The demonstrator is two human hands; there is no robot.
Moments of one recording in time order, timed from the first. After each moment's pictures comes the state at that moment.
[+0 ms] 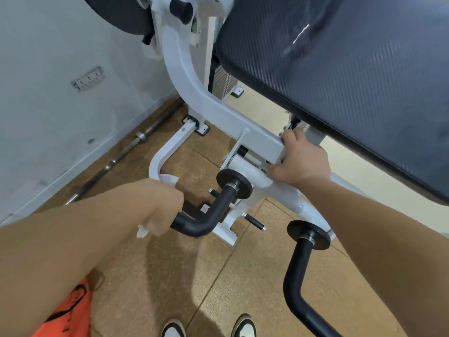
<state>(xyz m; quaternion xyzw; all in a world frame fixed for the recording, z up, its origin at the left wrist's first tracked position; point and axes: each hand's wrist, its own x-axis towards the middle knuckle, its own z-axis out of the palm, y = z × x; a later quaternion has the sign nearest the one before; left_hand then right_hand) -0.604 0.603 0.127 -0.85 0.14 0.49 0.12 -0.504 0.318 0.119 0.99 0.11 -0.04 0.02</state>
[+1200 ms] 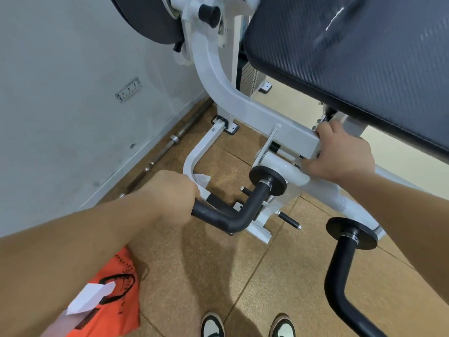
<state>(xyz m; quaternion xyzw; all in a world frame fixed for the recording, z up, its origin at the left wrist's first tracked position) -0.621 0.644 0.138 -0.91 0.14 0.37 0.10 -0.504 0.320 0.119 0.99 0.10 -0.03 0.02</state>
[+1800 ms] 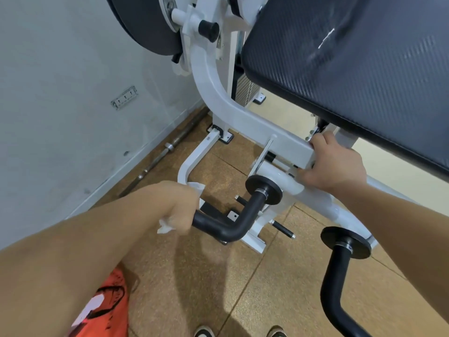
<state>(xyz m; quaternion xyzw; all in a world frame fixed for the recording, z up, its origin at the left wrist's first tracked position) -0.599 0.634 0.131 -0.84 0.08 0.52 0.08 -0.505 0.320 0.120 0.99 0.10 -0.03 0.02</state>
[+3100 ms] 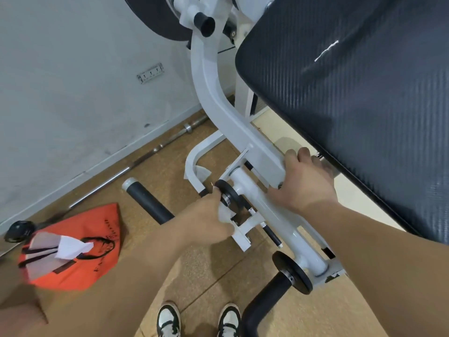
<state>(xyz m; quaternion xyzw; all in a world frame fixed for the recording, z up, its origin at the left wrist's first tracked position) -0.613 0.486 0.122 -0.86 -0.20 0.32 -0.35 -0.476 0.302 0.141 0.96 0.20 -0.17 0.00</state>
